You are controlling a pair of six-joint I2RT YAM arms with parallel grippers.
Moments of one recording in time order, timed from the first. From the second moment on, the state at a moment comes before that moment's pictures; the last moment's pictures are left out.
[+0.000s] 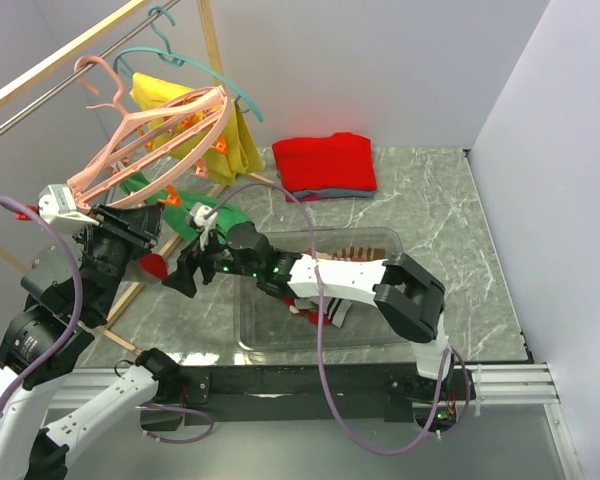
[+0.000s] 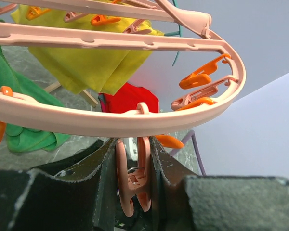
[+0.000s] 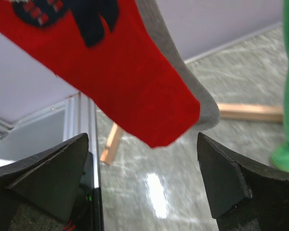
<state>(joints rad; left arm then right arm) -0.58 0.62 1.27 -0.66 -0.48 -0.76 1.13 1.95 1.42 0.44 -0.23 0.29</state>
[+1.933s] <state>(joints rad) -0.58 0.41 1.28 -0.76 -0.47 -0.64 1.19 1.81 1.32 0.44 -0.24 0.37</state>
